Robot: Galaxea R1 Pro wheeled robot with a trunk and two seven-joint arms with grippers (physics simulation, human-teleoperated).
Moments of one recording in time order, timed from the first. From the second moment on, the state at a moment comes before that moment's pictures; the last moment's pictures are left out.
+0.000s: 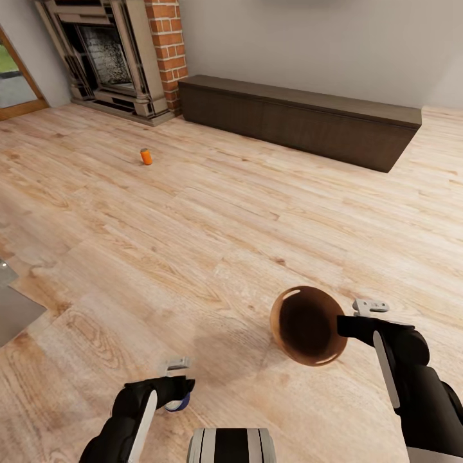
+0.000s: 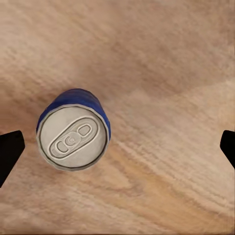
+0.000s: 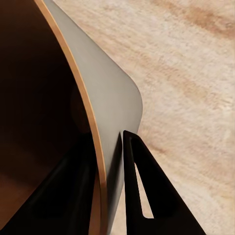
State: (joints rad) left arm -0.26 -0.16 0.06 -1.27 -0.03 0.82 -0.05; right arm -0.44 -0.10 -0.19 -1.57 0.09 1.03 0.17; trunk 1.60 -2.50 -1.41
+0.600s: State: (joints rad) left arm -0.37 -0.15 0.07 -1.02 -0.03 0.71 0.03; right arm -0.44 -0.10 -0.19 -1.57 0.09 1.03 0.17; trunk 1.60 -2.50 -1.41
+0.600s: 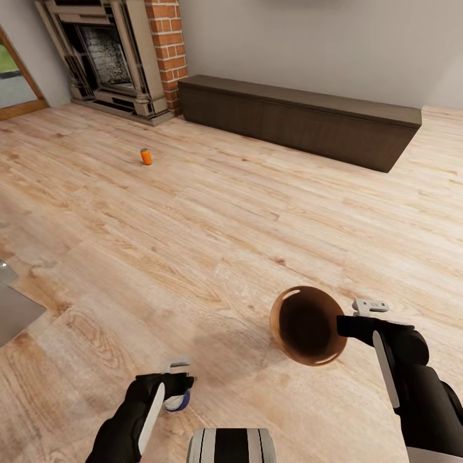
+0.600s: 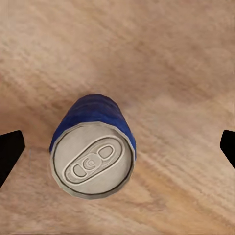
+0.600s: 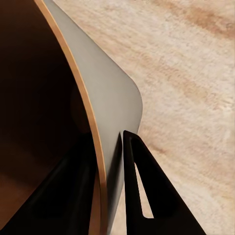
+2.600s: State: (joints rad) left arm -0.55 -0.10 0.08 -0.45 0.04 0.35 0.05; right arm -0.44 -0.10 -0.19 -1.57 0.09 1.03 0.17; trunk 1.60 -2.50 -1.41
